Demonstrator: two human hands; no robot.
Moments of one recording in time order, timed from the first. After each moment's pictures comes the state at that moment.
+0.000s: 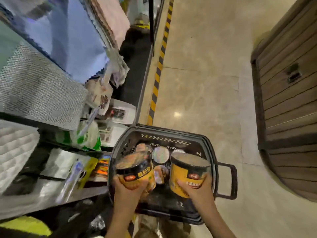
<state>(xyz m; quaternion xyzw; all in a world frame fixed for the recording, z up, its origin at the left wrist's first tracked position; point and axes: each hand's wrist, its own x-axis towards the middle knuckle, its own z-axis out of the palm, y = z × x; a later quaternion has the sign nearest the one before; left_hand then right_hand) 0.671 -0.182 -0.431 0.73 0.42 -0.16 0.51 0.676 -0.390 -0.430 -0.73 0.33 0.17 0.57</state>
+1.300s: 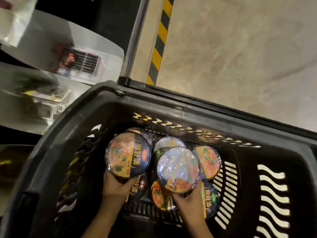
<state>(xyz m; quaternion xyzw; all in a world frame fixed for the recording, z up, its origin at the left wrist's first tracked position) 0.732 -0.139 -0.835 0.71 0.41 -0.17 0.55 0.711 -0.330 -0.812 -0.73 0.33 0.21 0.57</state>
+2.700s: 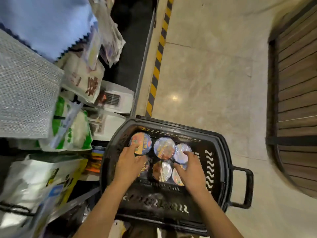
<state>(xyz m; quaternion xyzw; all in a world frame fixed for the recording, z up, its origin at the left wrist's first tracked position) 0.786 -0.151 -0.527 0.88 0.19 -0.27 0.35 0.767 -0.341 -0.523 -0.90 0.18 0.26 0.29</state>
